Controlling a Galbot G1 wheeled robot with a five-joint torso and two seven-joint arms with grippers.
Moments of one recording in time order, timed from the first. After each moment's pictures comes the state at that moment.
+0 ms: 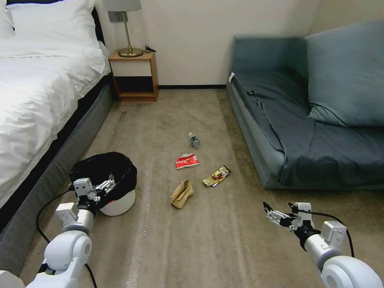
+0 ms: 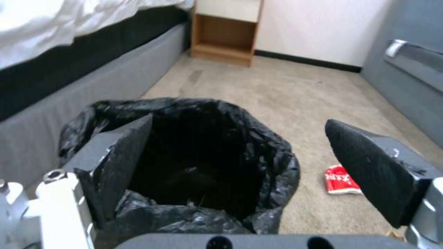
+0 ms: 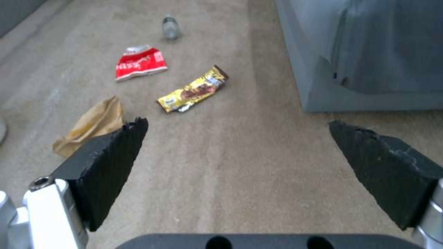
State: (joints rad) left arm 1.37 -1.19 -0.67 -1.89 -0.54 0.16 -0.17; right arm -1.67 1.15 0.72 2.13 0.57 -0.43 0.02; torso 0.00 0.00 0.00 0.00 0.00
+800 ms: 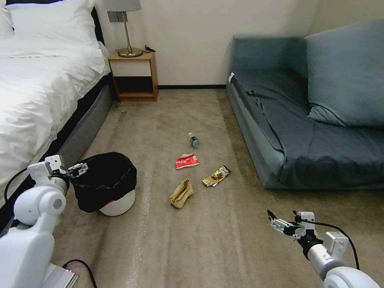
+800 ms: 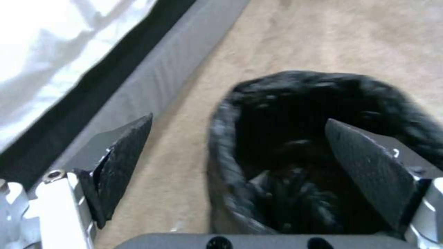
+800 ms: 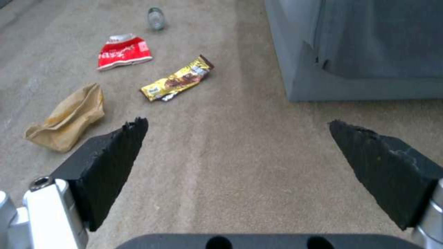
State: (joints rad) left arm 1.06 -0.94 -0.71 -1.76 -0.81 0.74 -0.48; right arm -1.72 1.18 0.73 2.08 0.50 -0.34 -0.02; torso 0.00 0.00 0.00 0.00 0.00
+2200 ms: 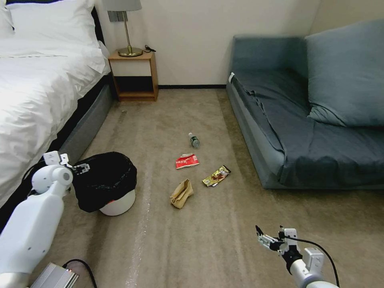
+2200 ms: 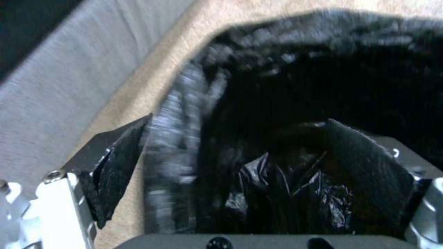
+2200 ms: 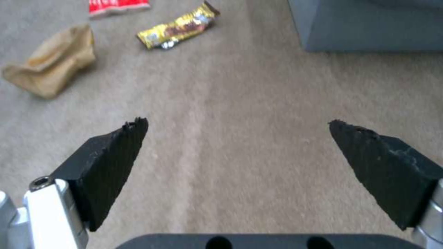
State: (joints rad) left arm 0.72 -1.00 -0.46 -1.29 -0.85 0.74 -0.50; right arm -1.73 1.26 0.62 1.91 0.35 -0.21 -0.04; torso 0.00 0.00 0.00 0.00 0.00
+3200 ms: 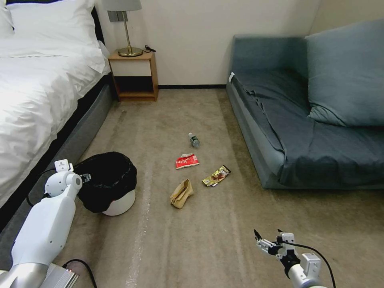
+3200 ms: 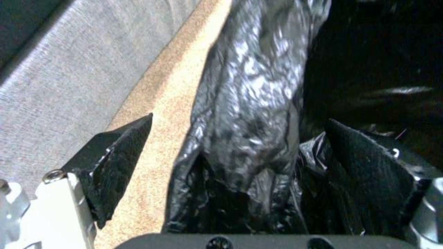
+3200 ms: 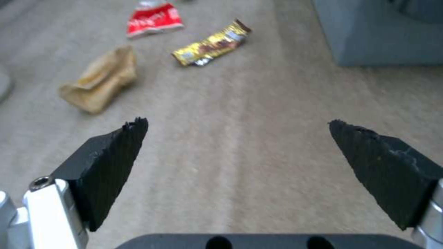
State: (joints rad) left arm 0.72 -1.04 -0.49 -1.16 -0.67 0.74 -0.46; right arm -1.74 1.23 0.57 1.96 0.40 -0.18 -0.04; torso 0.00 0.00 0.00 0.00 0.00
